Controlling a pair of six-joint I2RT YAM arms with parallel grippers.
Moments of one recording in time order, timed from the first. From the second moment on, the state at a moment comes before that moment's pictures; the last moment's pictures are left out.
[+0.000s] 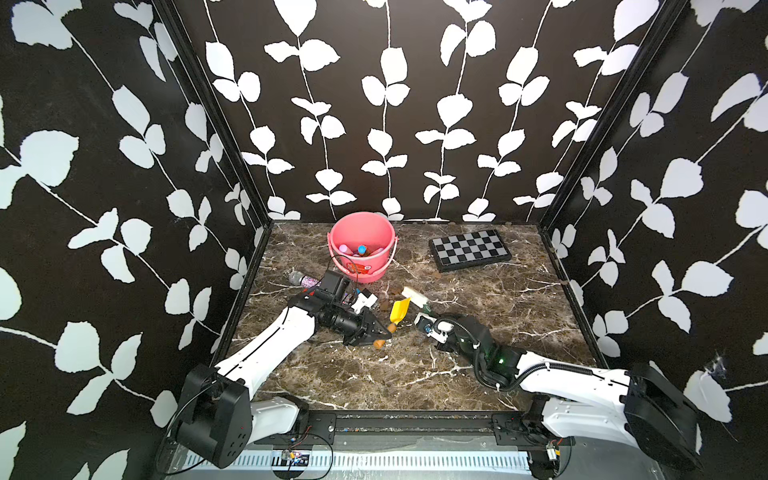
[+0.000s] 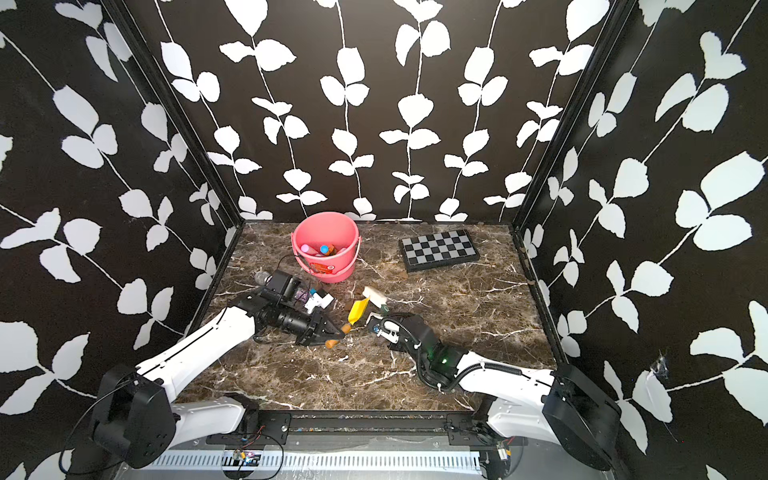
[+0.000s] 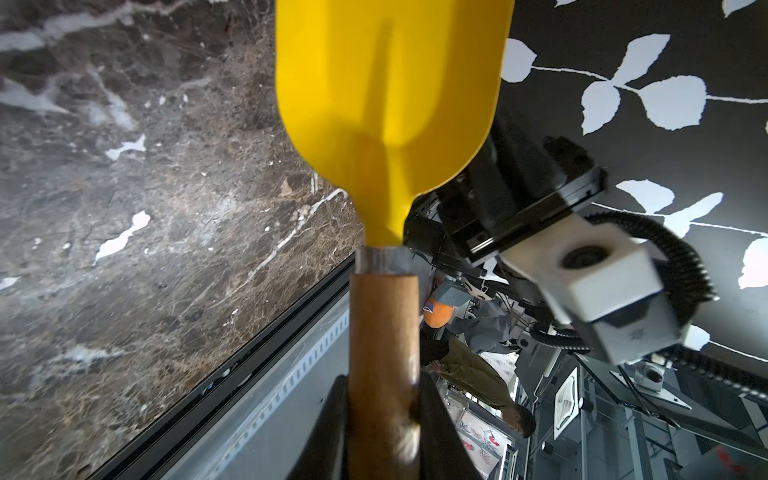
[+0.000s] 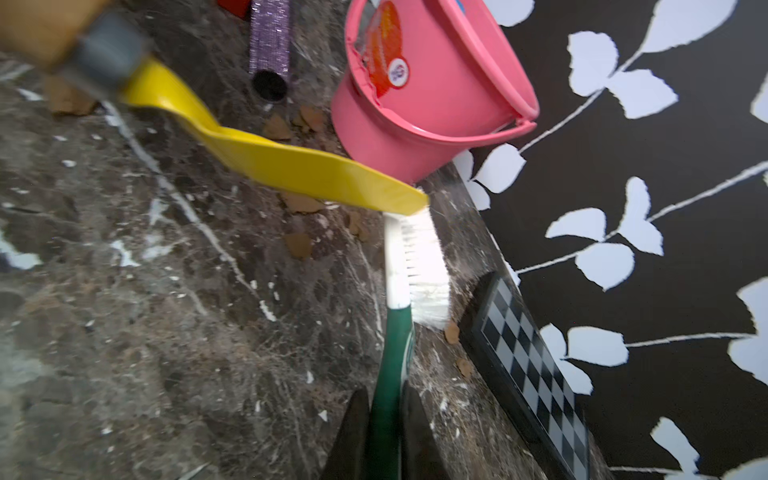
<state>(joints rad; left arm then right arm) -0.44 1.24 0.85 -0.78 0.98 -0.58 0.95 1.16 0.46 0.27 0.38 -0.61</state>
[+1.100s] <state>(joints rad) -0.44 1.49 1.74 -1.24 -0.05 -0.01 0.59 1.01 0.72 -0.30 -0.21 0.16</state>
